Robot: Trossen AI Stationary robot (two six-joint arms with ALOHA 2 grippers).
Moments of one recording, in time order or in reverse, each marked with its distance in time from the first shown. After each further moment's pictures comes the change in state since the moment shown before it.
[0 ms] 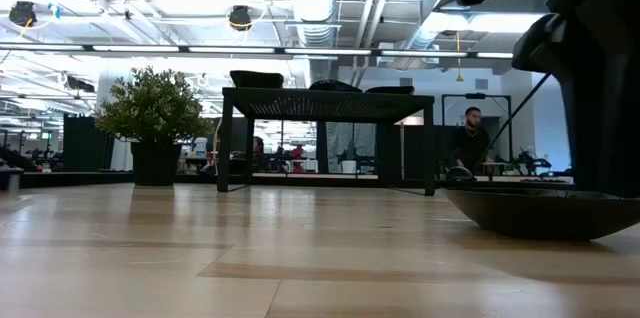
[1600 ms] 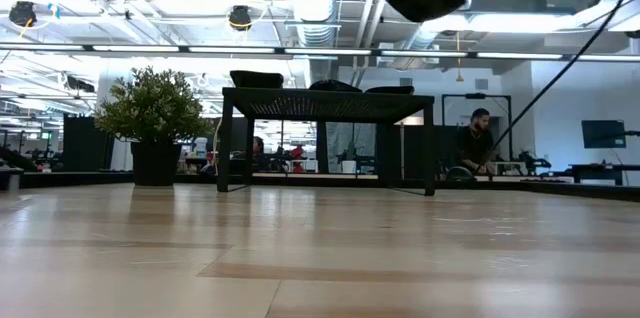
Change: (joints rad) left arm 0.000 0.000 0.000 0.016 0.000 0.000; right arm -0.264 -0.386 0.083 -0.615 0.627 -0.628
